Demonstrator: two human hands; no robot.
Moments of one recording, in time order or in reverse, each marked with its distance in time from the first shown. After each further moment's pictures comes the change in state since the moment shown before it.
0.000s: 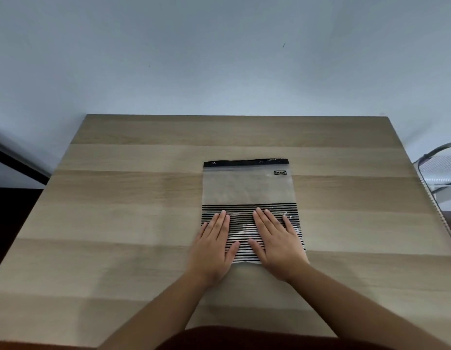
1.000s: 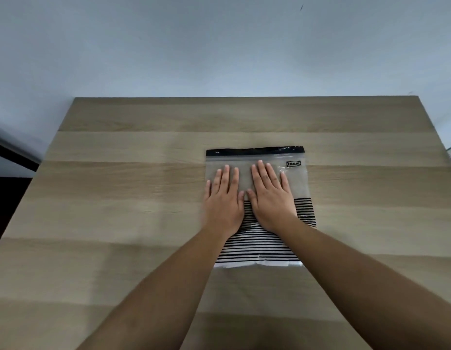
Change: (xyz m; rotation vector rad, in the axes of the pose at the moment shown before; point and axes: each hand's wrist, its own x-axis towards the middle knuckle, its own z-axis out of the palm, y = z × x) left_hand 0.098 -0.006 0.005 -0.026 0.084 -0.140; right_hand 0.101 -0.003 -0.004 0.043 0.091 0.091
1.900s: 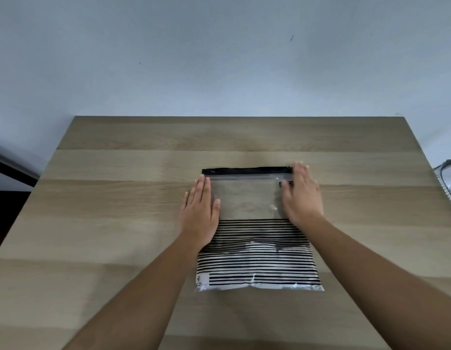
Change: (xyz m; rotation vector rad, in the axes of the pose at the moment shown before) left_hand 0.009 -0.035 -0.028 -0.107 0.032 -0.046; right_hand 0.013 0.051 -0.052 0.257 0.155 0.307
